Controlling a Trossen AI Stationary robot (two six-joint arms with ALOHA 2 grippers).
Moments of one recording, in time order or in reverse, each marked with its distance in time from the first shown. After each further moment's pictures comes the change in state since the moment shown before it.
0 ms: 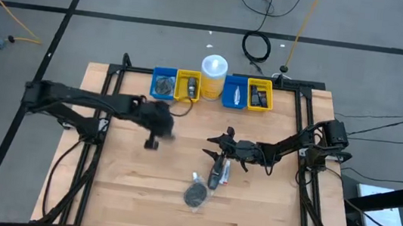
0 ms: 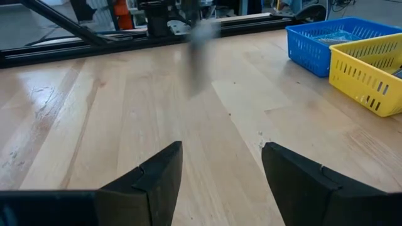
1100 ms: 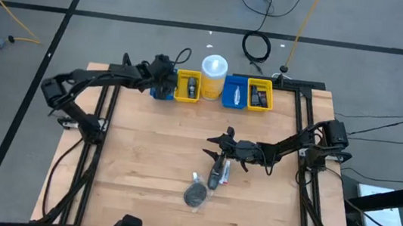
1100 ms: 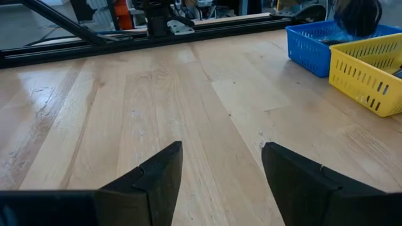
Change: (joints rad) left arm 0.561 0.219 0.061 0.314 -0.432 0.674; right arm 0.000 0.000 0.000 0.001 0.000 0.000
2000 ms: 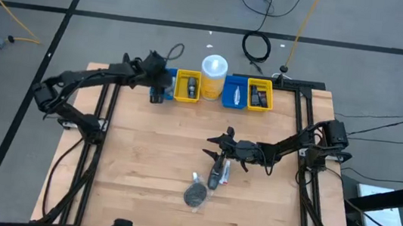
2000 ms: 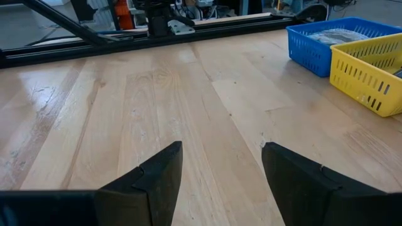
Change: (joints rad) left arm 0.031 -0.093 0.000 -0.183 0.257 -0.201; right arm 0.000 0.000 0.000 0.000 -0.003 0.000
